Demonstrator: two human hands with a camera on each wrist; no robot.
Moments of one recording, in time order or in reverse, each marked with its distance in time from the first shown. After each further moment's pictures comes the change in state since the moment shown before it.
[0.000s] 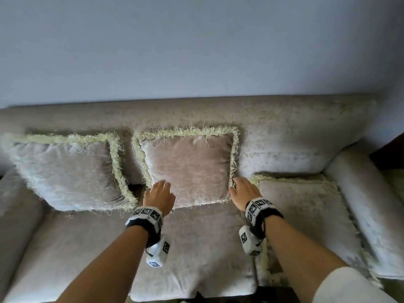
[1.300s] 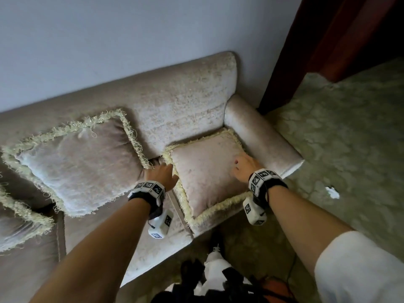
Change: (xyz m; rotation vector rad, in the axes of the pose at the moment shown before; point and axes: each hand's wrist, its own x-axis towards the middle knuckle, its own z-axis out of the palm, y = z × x) left_hand -0.114 0.348 0.018 0.138 -0.112 0.474; right_hand -0.242 0.316 -0.090 -0.007 0.083 0.375
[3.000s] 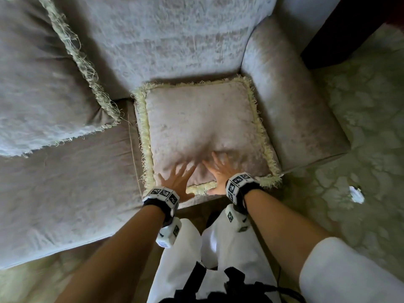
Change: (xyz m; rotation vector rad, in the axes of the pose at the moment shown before) left_hand 0.120 0.131 0.326 -0.162 -0.414 0.000; right_hand 0.156 0.112 0.275 -0.265 -0.570 -0.387
